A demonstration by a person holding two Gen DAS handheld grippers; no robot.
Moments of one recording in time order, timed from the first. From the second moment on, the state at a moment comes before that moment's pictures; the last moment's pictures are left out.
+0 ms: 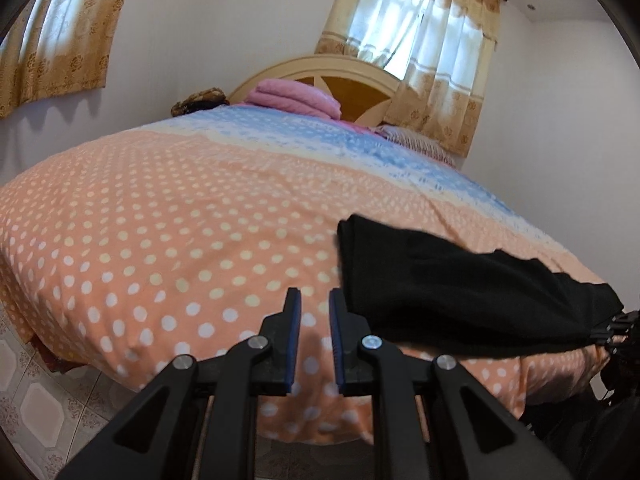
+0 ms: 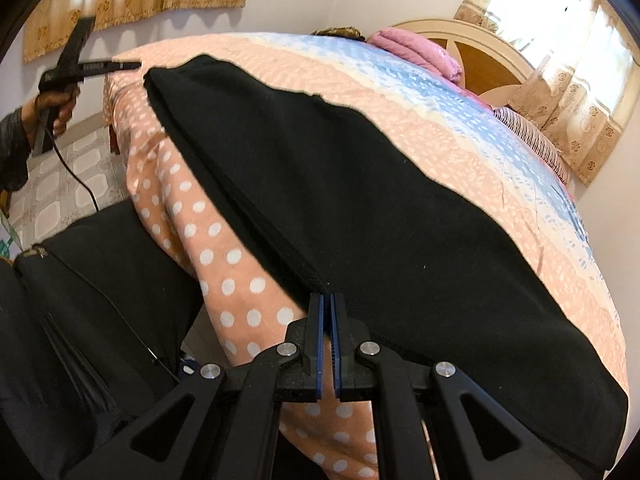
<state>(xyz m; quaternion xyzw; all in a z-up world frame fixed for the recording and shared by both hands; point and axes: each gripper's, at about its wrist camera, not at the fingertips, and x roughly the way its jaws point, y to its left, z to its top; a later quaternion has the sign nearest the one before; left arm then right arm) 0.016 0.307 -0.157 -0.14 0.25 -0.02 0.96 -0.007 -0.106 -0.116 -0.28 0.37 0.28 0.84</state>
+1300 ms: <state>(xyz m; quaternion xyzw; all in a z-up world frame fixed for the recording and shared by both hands) 0.042 0.283 -0.166 -0.16 0.29 -0.07 0.94 -0.003 -0.111 -0.101 -0.26 0.36 0.28 0.85</state>
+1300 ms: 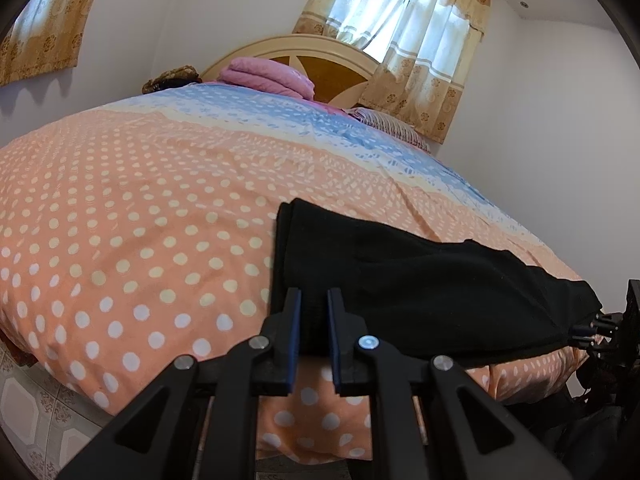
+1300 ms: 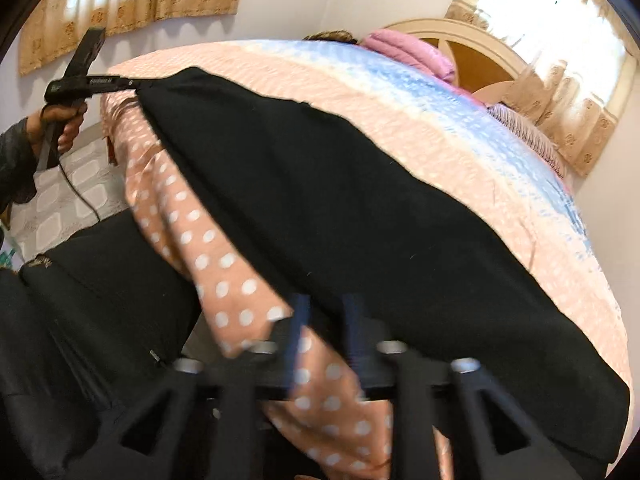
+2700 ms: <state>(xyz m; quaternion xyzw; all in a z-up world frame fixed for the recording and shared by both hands) 0.048 0.265 -0.120 -0.12 0.23 -0.03 0.97 0.119 -0.084 -0.037 -0.05 0.42 0.36 0.83</state>
